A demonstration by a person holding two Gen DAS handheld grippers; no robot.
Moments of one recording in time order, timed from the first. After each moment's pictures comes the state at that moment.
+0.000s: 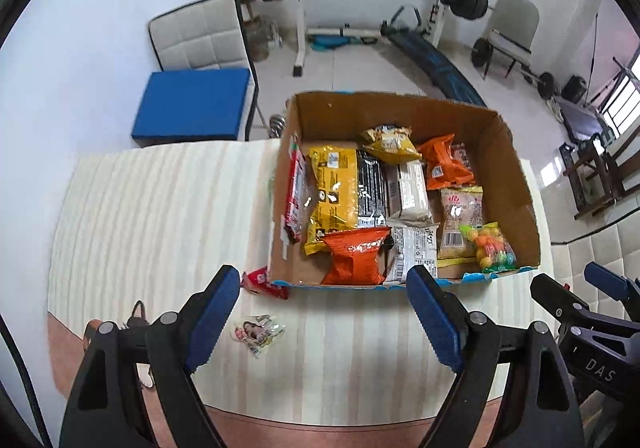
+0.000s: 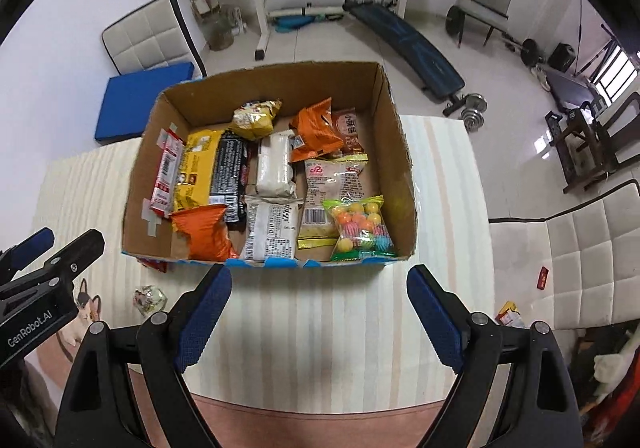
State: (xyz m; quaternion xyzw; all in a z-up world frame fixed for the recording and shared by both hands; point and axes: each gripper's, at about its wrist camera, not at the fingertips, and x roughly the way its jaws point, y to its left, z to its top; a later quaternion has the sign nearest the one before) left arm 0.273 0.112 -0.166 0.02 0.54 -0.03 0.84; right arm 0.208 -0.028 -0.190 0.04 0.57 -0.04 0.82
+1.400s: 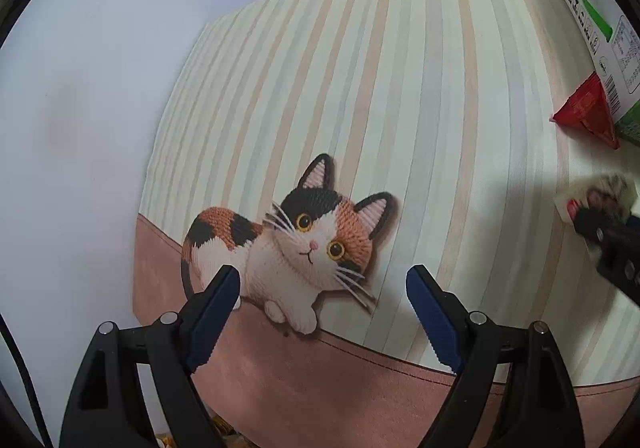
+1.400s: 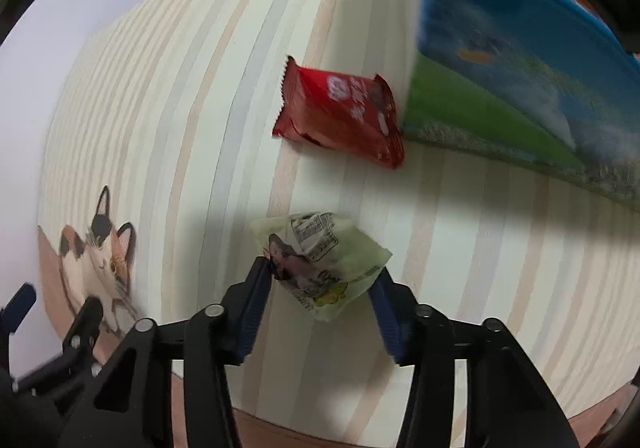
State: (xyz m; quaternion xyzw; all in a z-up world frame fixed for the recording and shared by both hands) left arm 0.209 0.321 -0.333 0.12 0.62 0.24 0.74; right arm 0.202 0.234 -0.417 0.05 0.69 0.10 0.72
